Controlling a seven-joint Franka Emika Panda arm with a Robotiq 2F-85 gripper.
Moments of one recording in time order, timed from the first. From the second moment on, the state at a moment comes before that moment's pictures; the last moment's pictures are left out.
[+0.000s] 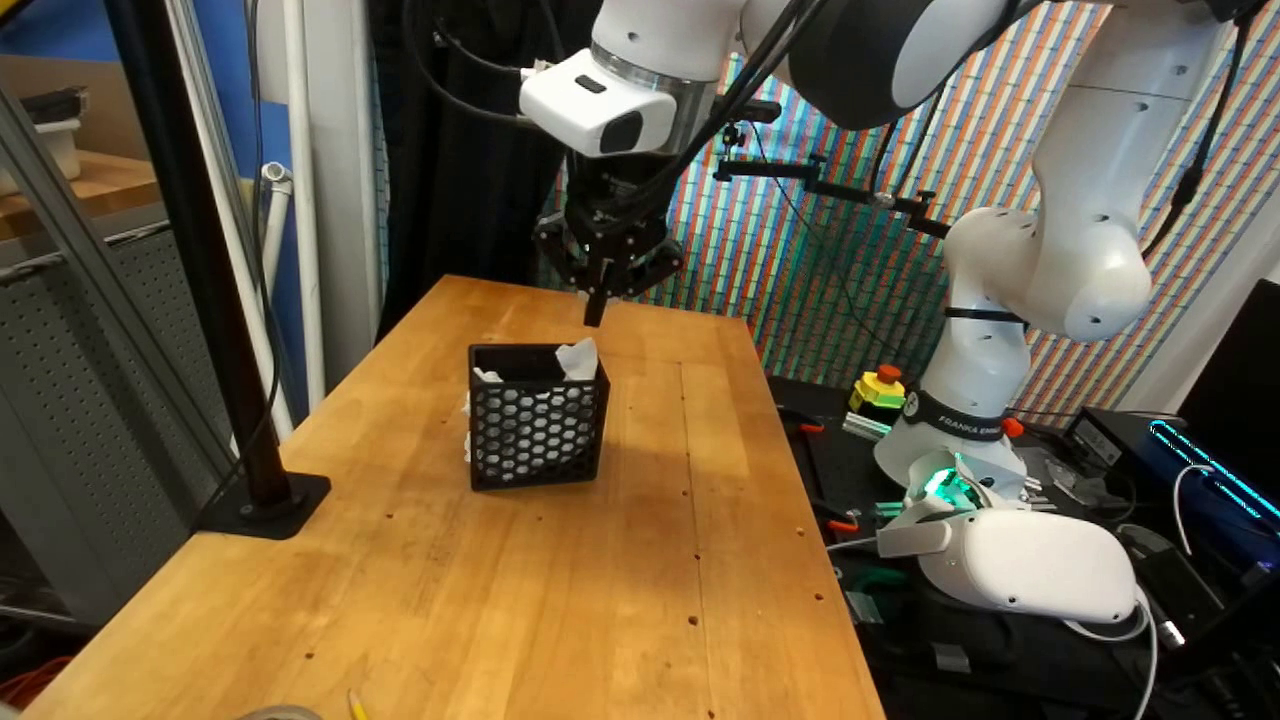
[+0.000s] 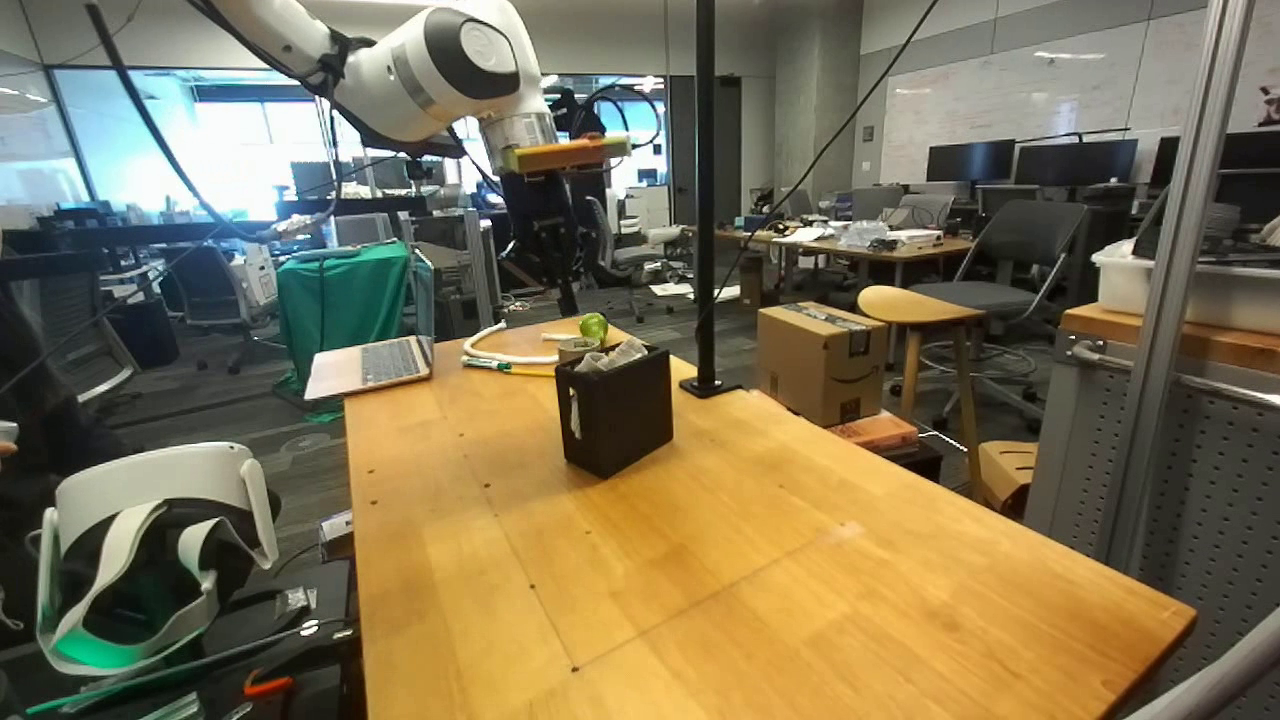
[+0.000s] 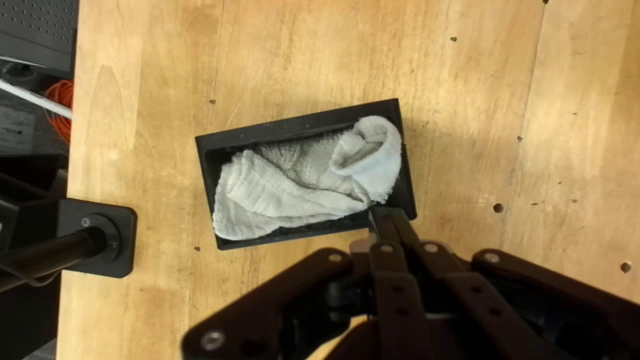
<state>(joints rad) 0.28 0.01 0.28 -2.03 -0.31 2.05 -1.10</state>
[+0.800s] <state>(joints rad) 0.25 0.04 0.25 -2.12 -0.31 2.06 -1.08</state>
